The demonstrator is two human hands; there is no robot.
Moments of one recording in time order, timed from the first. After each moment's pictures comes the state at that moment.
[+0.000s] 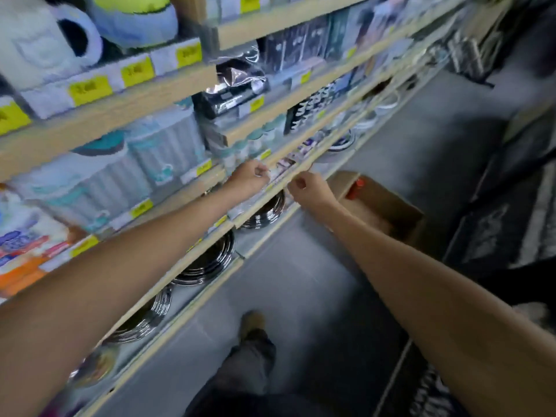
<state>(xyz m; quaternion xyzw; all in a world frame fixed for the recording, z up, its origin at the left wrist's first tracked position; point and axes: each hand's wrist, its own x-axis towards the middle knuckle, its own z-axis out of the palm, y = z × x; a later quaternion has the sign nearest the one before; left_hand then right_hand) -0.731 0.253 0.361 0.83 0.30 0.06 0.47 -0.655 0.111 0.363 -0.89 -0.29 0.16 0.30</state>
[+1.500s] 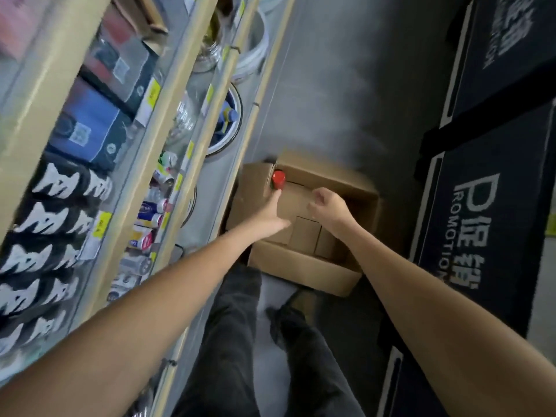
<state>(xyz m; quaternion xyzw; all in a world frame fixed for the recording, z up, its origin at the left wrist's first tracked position) 0.022 0.083 0.137 0.80 0.17 -0.39 0.43 0.056 -0.072 0.143 -0.87 0.08 0.32 0.37</state>
